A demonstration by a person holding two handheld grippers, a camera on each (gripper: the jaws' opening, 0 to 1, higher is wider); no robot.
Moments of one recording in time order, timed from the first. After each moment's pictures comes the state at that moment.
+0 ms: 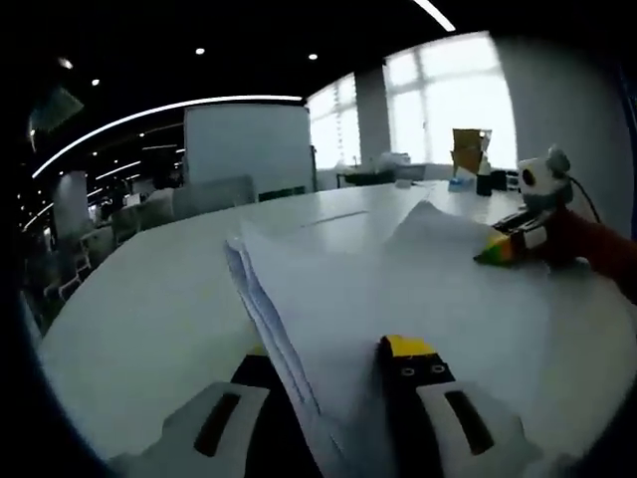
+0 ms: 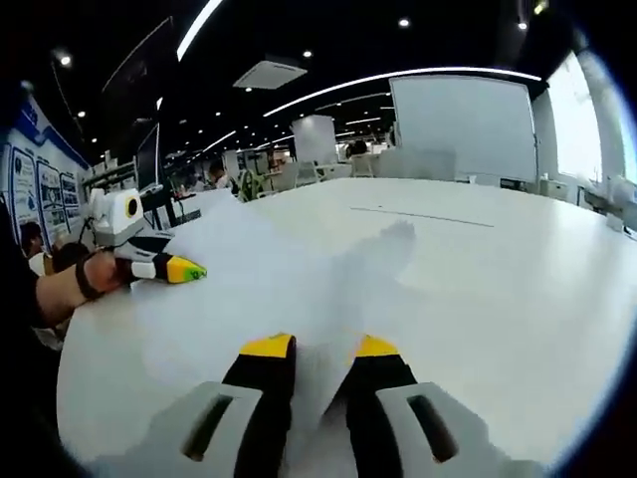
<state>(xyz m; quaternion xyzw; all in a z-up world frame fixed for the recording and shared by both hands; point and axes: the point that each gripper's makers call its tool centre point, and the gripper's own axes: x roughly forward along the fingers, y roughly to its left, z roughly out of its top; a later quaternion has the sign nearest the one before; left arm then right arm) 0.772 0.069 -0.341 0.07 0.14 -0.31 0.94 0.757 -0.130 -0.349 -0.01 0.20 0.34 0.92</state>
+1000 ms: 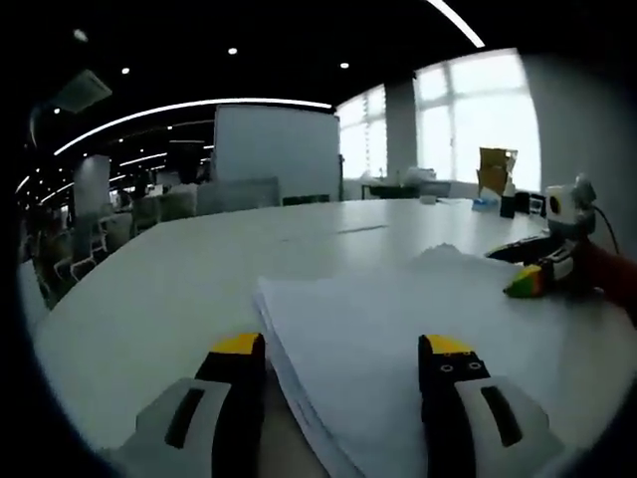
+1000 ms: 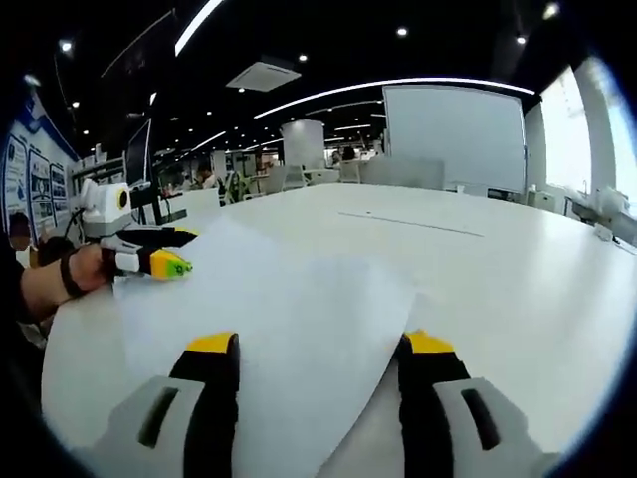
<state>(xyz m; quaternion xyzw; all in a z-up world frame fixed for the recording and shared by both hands) 0.783 0.086 -0.333 0.03 0.13 -0.26 0.96 0.764 -0.127 -0.350 -0.03 0.19 0.31 0.93</state>
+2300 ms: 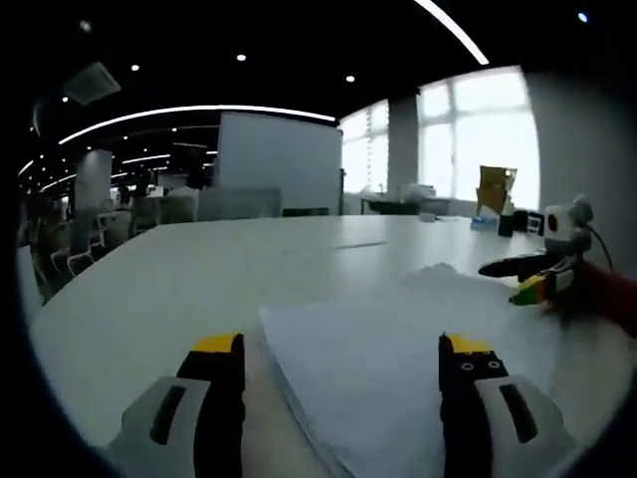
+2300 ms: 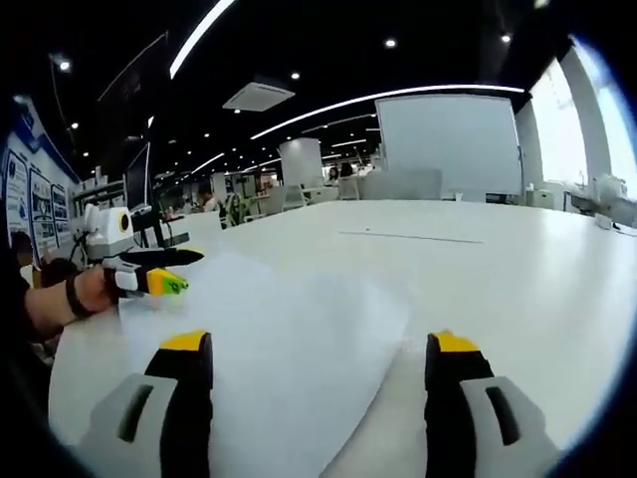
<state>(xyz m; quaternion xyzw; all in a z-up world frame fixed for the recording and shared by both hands) 0.784 0.084 -0.321 -0.01 0.10 -0.27 0.96 0.764 -0.125 -0.335 0.02 0.15 0.32 0.94</state>
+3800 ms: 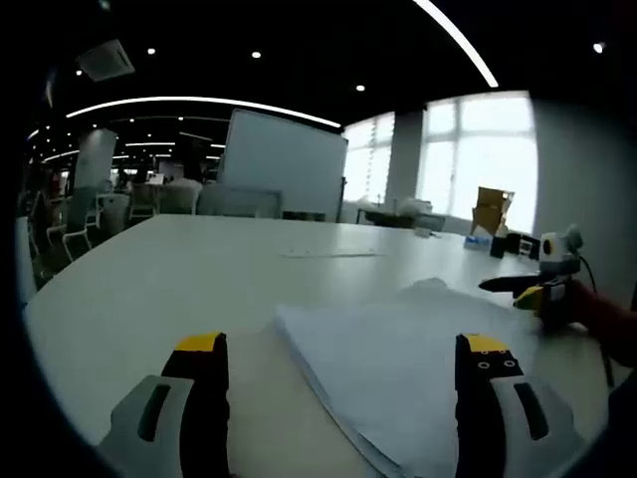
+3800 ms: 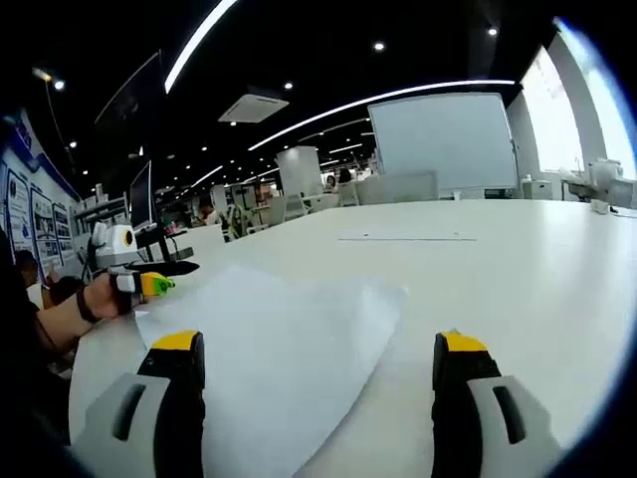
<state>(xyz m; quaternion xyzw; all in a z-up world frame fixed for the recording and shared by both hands) 0.768 0.112 -0.309 -0.05 0.10 -0.28 0.95 0.746 -0.140 -0.322 0.05 0.15 0.32 0.94</state>
